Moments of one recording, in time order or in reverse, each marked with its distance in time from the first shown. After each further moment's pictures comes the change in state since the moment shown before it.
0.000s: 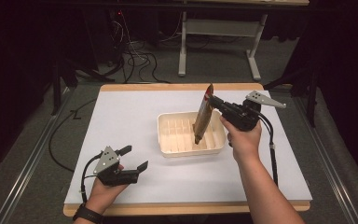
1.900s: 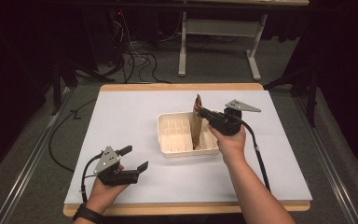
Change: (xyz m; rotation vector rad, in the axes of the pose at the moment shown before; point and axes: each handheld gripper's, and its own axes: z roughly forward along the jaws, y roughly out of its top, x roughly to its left) left arm 0.000 0.000 0.001 0.008 -0.009 0.000; right arm -0.022 -0.052 0.040 0.142 -0.052 0.014
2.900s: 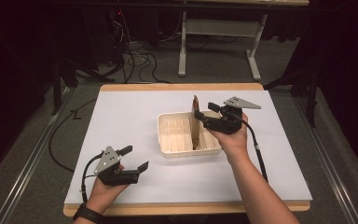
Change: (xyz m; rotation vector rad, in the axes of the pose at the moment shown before) left arm 0.000 0.000 0.001 -0.001 0.000 0.004; right arm 0.013 0.015 -0.005 0.034 -0.075 -0.069
